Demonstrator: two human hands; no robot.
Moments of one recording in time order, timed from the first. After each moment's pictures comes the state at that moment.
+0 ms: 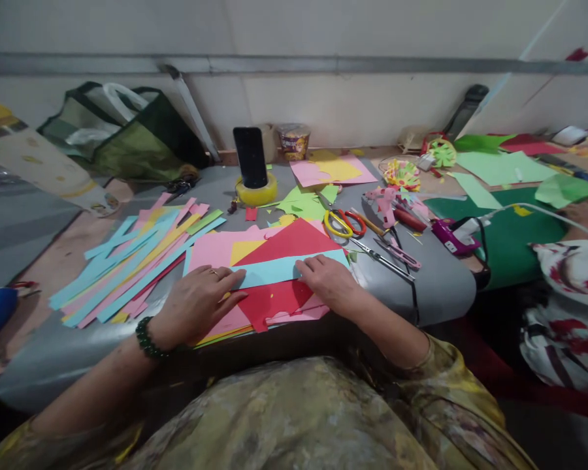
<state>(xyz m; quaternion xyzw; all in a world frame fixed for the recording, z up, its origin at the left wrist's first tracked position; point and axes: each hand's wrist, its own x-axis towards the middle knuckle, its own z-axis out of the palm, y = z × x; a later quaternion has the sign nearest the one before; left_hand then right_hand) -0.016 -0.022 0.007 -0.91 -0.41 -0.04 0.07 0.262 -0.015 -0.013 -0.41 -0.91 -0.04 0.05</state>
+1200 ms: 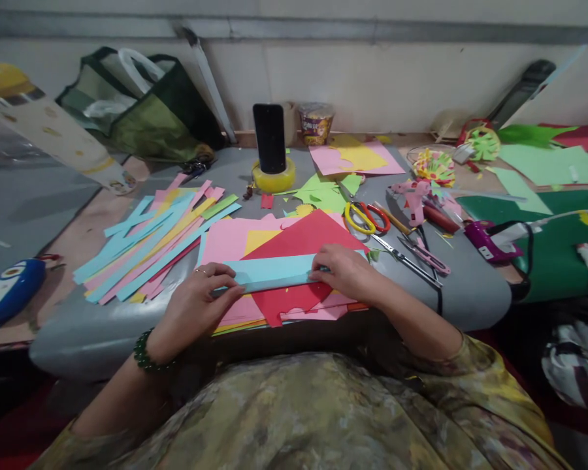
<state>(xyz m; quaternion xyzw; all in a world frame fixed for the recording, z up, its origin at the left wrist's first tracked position) -0.034 -0.042 -0.011 -0.80 -0.55 -0.22 -0.12 0.263 0.008 0.003 -0.43 -0.87 0.20 0.09</state>
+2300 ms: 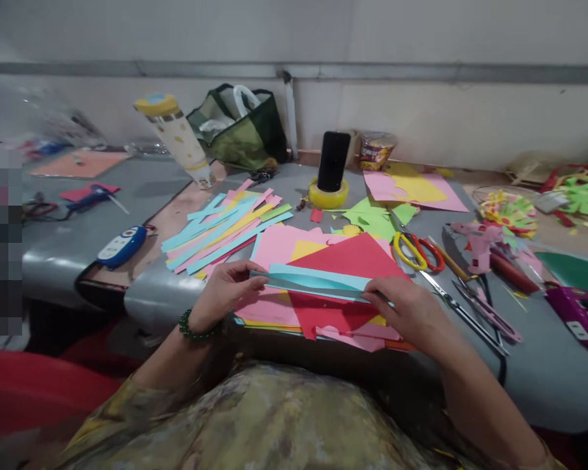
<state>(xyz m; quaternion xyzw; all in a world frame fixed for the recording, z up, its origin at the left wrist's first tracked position) -0.042 -0.046 0.002 -0.47 -0.57 -0.46 -0.49 0.283 0.001 0.012 -0.36 -0.91 0.08 0.20</state>
